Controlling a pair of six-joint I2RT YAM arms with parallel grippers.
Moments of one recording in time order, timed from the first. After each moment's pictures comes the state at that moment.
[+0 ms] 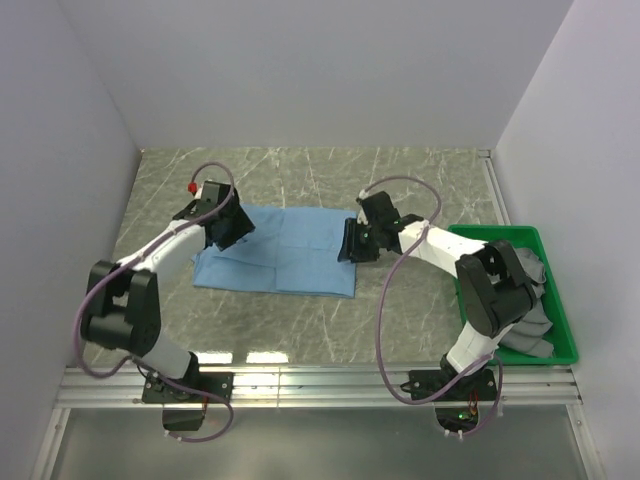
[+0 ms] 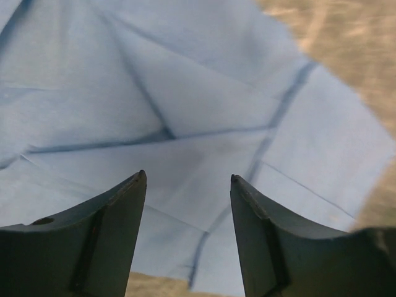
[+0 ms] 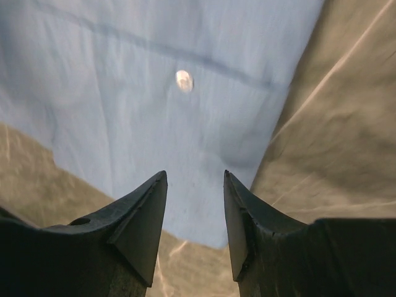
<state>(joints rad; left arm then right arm) -0.25 1.49 1.01 -0.36 -0.10 -0.80 0.48 1.69 1.08 -0.34 -0.21 0.51</state>
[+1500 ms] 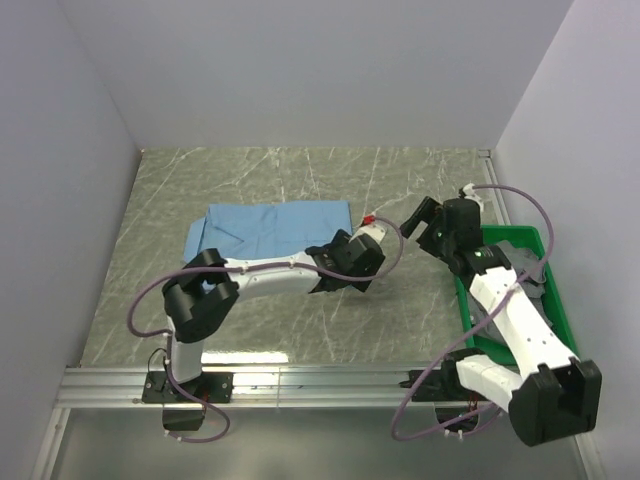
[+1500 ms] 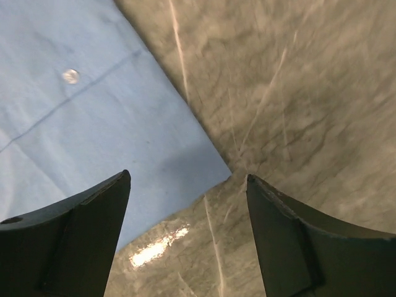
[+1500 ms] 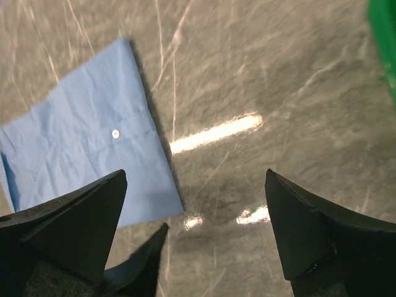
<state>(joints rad) -1.06 1.88 1.33 -0.28 -0.44 -0.32 0.19 1.07 0.83 -0.43 0.06 0.68</state>
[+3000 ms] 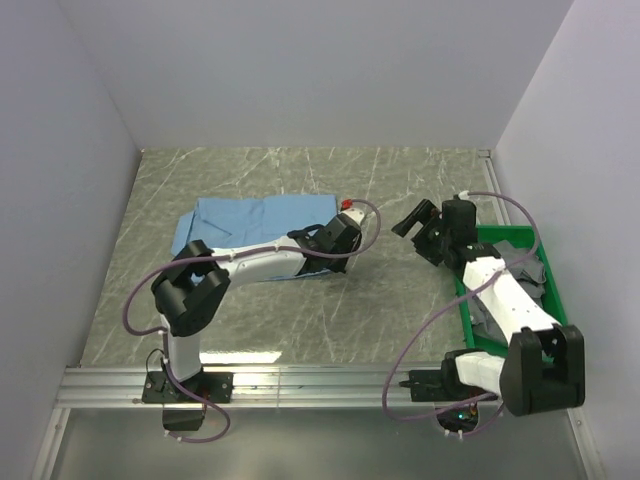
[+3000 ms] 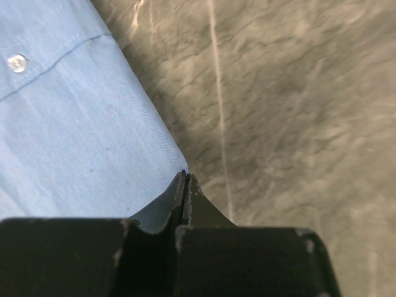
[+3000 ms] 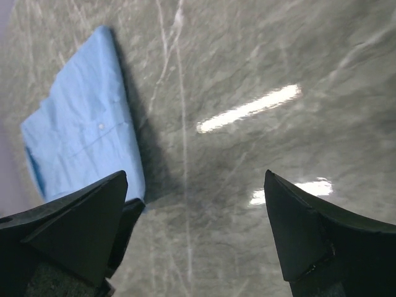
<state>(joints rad) -0.93 1.88 1.31 -0.29 -0.25 -0.36 0.12 1.18 0.75 -0.28 -0.11 0.79</state>
